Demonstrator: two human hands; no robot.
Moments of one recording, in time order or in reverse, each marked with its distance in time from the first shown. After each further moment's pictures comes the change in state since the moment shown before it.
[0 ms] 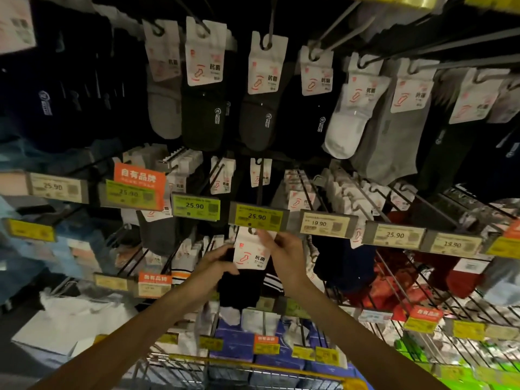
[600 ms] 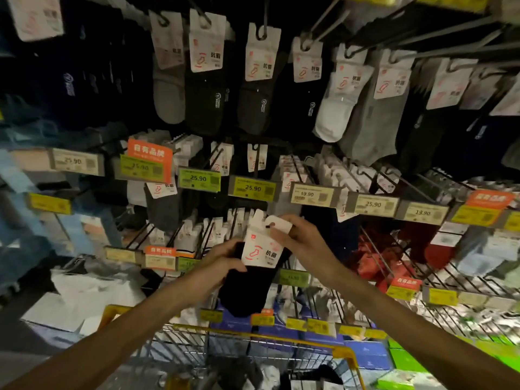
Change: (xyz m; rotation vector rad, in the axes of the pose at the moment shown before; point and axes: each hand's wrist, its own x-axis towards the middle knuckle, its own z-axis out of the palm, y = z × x) left_hand -0.076 -0.004 0.024 0.059 -0.145 0.006; right_hand -0.062 -0.041 -0.060 -0.132 -0.353 -0.040
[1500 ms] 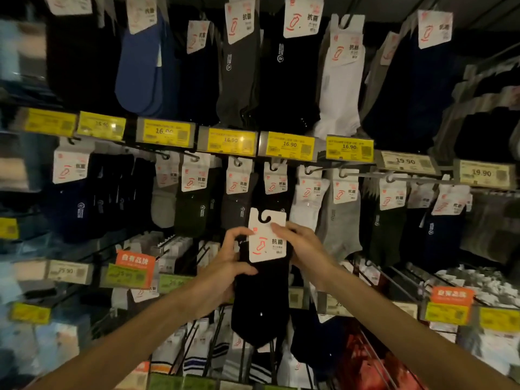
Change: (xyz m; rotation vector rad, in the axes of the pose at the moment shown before) left_hand -0.015 0.180 0.072 -0.065 -0.054 0.361; right_hand 0.074 -0.146 -0.067 0.131 0.093 0.018
